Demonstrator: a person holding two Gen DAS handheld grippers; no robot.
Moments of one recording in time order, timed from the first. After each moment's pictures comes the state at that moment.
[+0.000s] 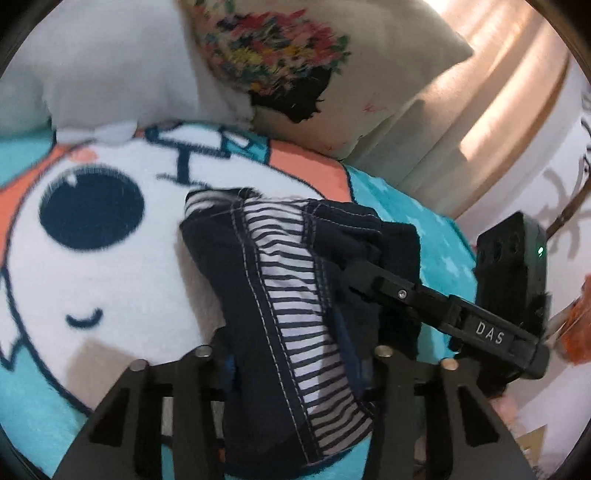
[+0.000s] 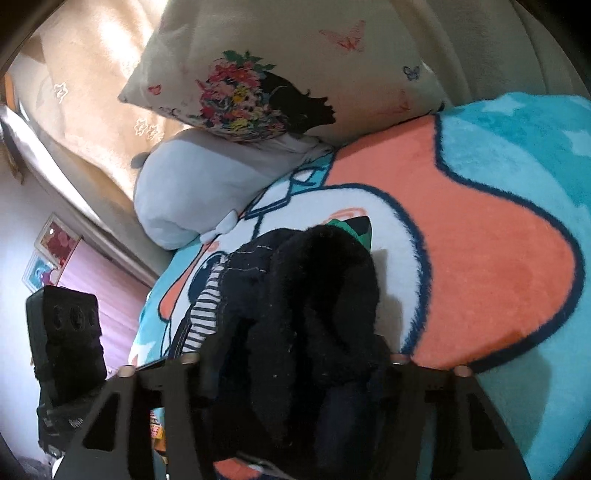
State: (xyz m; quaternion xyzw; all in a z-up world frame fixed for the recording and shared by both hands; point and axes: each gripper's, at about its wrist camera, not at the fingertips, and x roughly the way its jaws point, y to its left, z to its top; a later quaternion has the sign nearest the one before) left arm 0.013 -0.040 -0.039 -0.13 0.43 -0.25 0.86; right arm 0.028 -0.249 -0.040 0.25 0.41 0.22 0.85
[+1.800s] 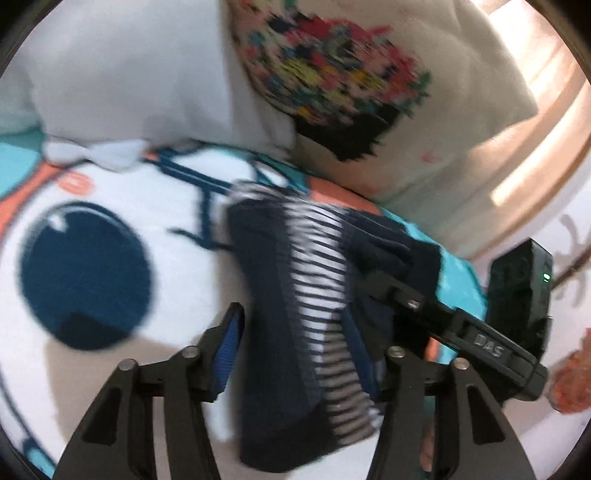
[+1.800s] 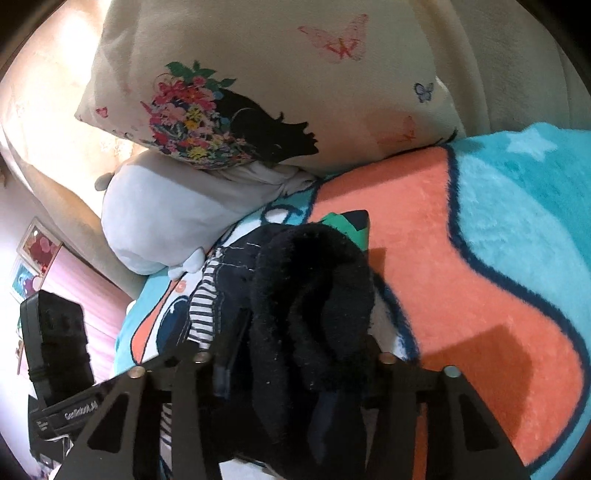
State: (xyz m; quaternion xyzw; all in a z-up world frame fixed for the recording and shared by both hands) left arm 0.101 -0.010 -0.035 -0.19 0.44 -0.24 0.84; right arm 0.105 -0.253 -0.046 0.24 0.42 0.19 0.86
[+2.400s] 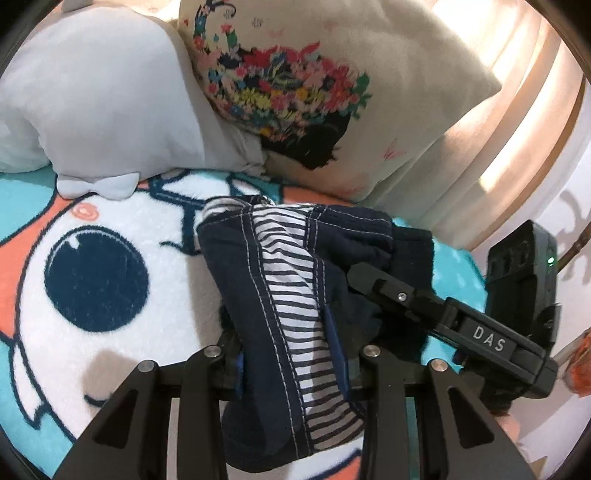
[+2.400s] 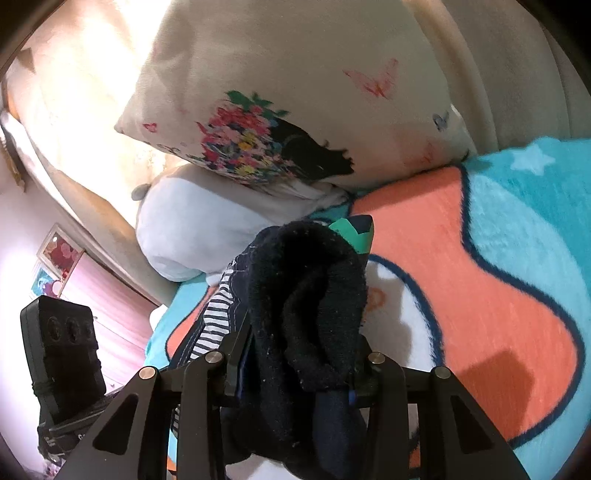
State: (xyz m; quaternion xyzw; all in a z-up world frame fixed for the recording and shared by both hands) left arm 0.070 -0.032 -0.008 -0.13 0.42 -0.21 0.87; right arm 0.079 -0.256 -0.021 0.26 0.39 0.22 0.86
